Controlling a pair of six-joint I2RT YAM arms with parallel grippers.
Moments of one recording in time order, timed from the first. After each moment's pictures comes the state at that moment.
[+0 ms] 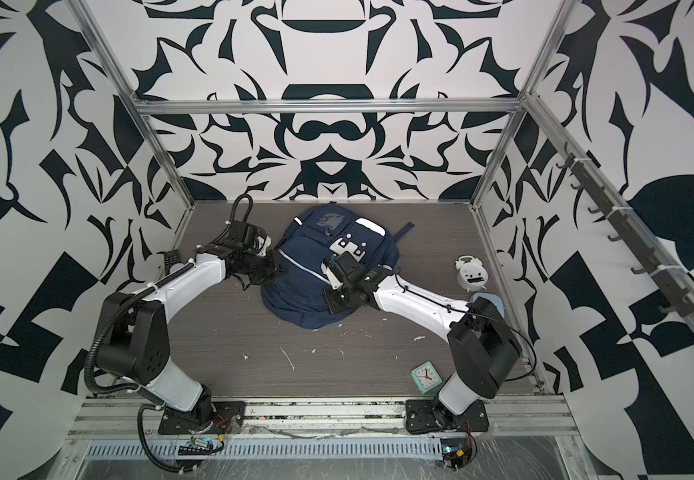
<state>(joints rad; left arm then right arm) -0.30 1.62 1.13 -0.53 0.43 -0.61 0.74 1.58 1.11 -0.54 -0.19 0.38</state>
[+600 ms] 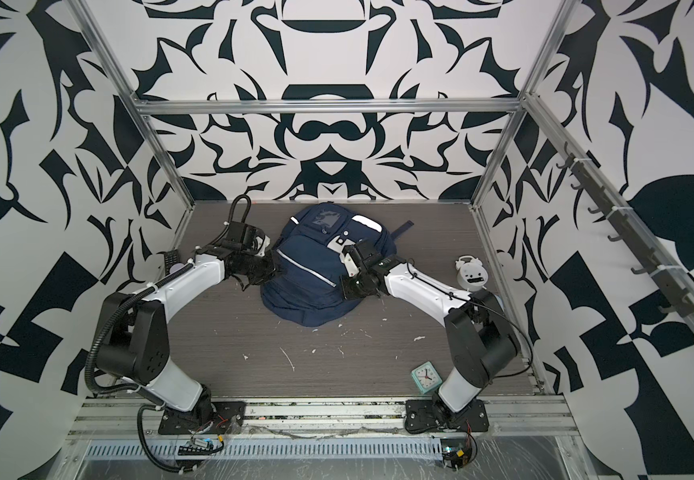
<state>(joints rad) -0.29 1.62 1.12 -0.51 0.43 -0.60 0.57 1.64 1.14 -0.55 -0.27 0.37</state>
